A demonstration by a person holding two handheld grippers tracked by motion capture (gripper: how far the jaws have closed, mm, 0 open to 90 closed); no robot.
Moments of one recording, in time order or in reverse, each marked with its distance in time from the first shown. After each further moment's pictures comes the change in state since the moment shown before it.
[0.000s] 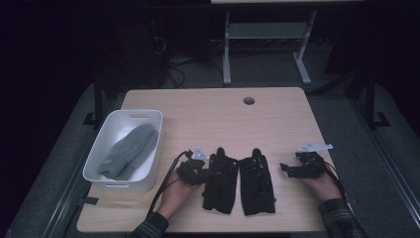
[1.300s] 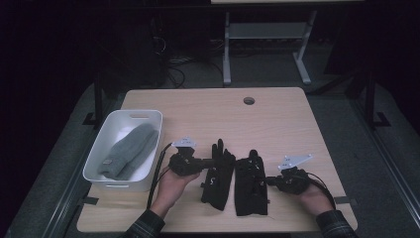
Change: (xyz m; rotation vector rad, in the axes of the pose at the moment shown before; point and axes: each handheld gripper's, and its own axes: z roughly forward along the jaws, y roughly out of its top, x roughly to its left) left arm 0.011 0.015 -0.040 -0.242 -0.205 -0.163; right arm 0.069 0.002 -0.010 0.084 0.312 -0.164
